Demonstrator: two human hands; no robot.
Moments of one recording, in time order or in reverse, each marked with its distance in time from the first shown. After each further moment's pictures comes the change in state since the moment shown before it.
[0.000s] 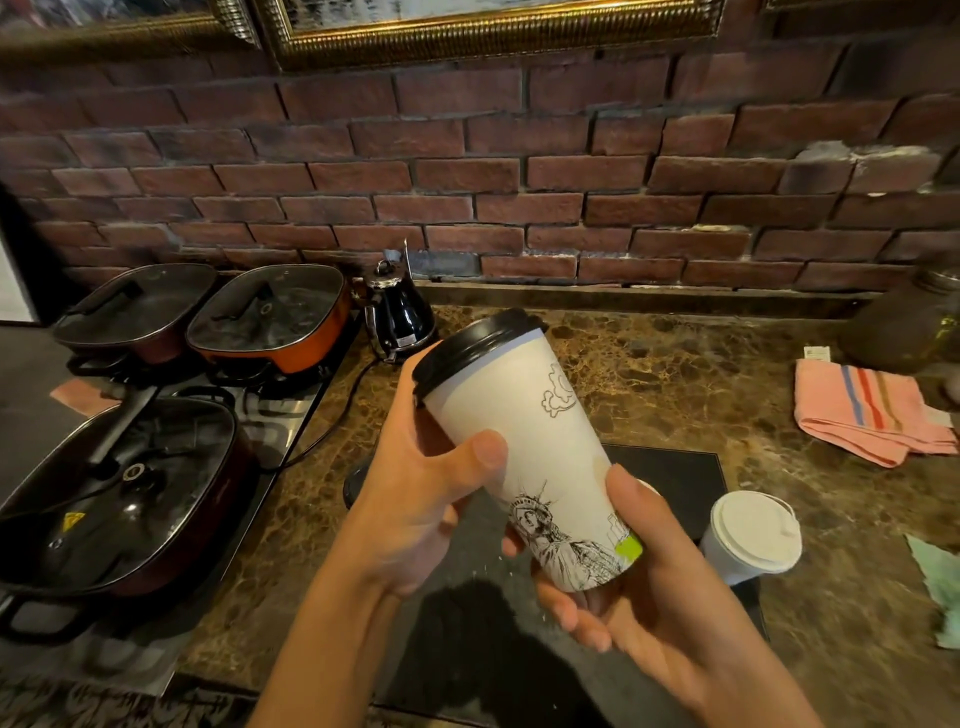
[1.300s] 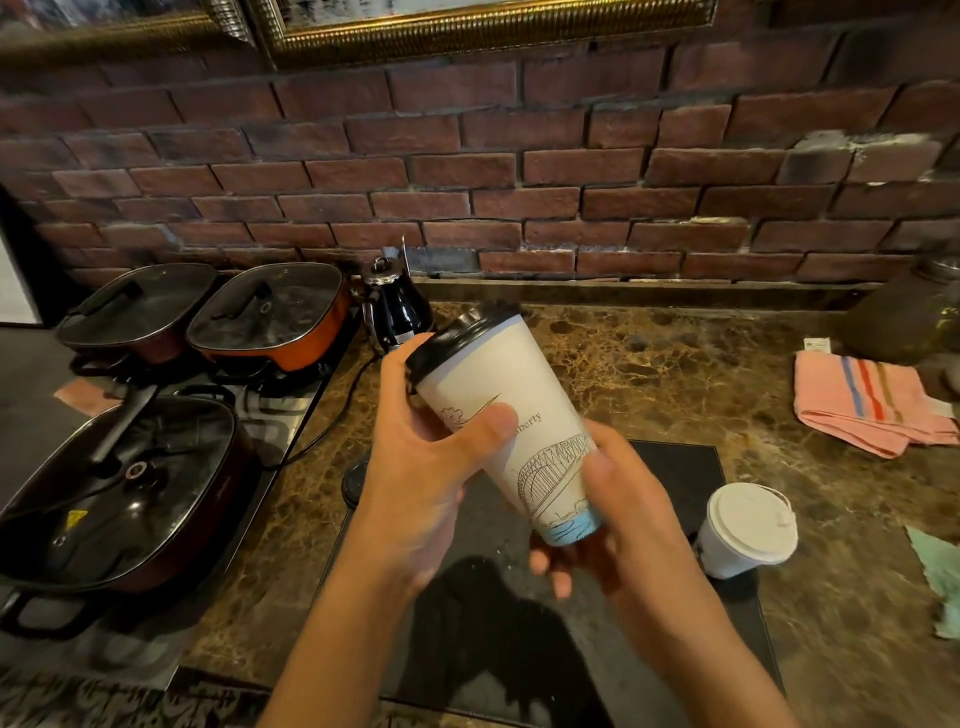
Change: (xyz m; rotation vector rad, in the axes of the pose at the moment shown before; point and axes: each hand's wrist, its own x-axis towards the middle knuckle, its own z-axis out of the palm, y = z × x) left_hand 0.003 -0.009 0.013 -0.015 0.137 0.061; right_hand 0.009 0.004 -0.008 -0.375 0.331 -0.195
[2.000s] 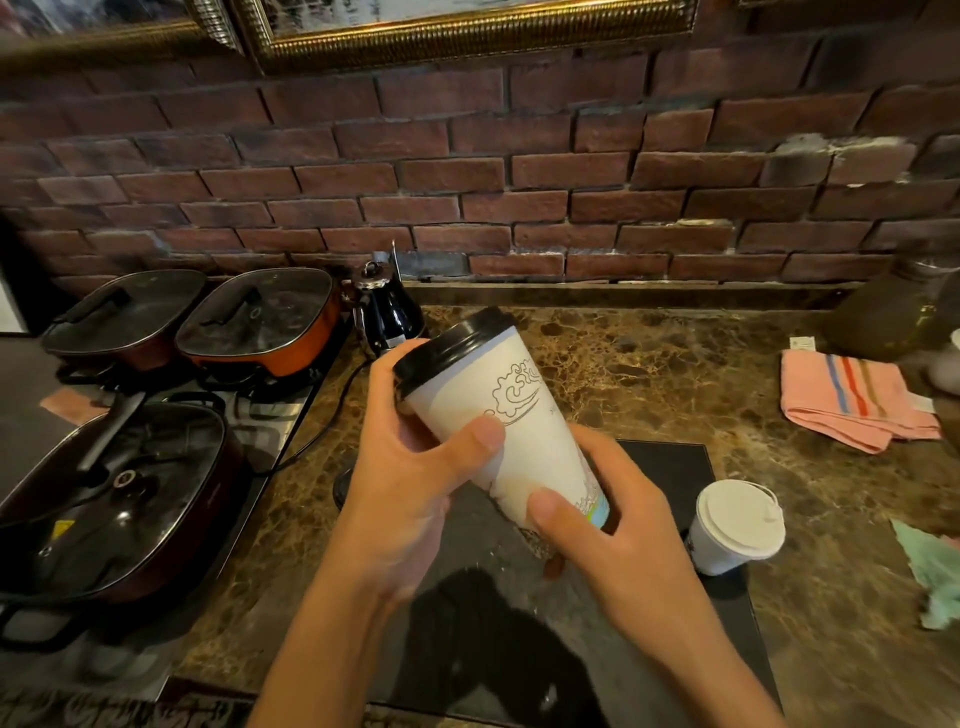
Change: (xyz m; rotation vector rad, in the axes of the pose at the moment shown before) left_hand -0.006 0.002 -0.002 -0.011 -0.049 0.011; right_hand -0.007 0.002 -0.006 -0.477 0.114 -0.241
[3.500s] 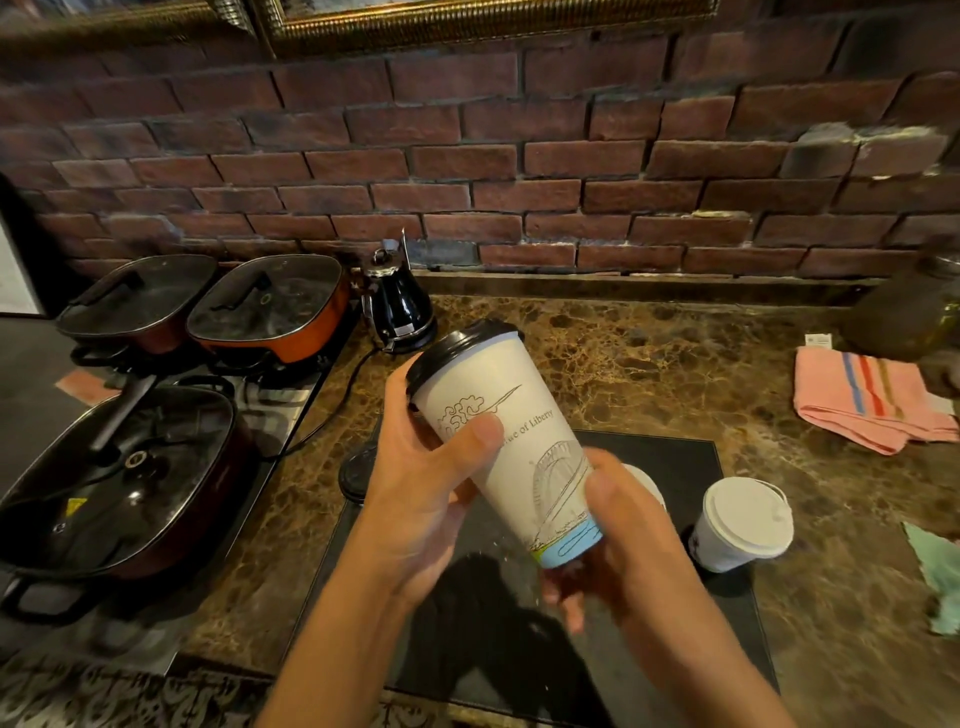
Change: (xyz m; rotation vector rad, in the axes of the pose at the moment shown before) left_hand -0.005 -0.016 0.001 -0.076 0.082 -0.111; right_hand -0.009 0.007 -0.002 0.445 -0.153 0.320
